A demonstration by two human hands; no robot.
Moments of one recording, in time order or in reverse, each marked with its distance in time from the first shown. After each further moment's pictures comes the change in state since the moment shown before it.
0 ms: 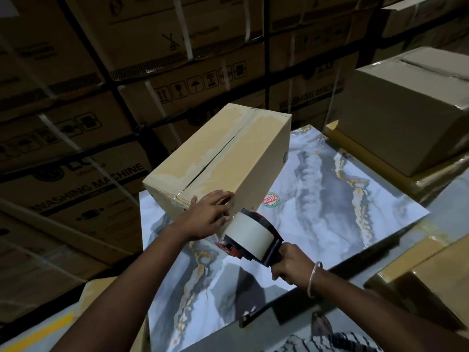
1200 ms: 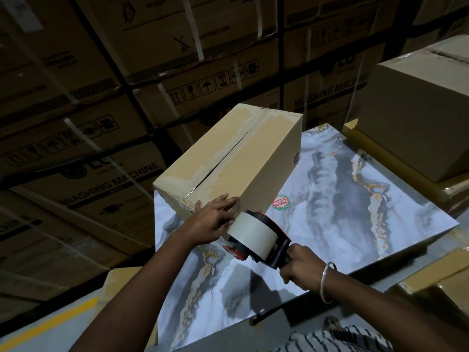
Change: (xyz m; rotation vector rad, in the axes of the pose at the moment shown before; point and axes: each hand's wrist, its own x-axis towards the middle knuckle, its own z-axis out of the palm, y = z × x) left_hand -0.004 0.009 -0.001 -0.073 0.008 -0.046; right_hand 0.002 -0.008 -0.029 -0.151 -0.081 0.015
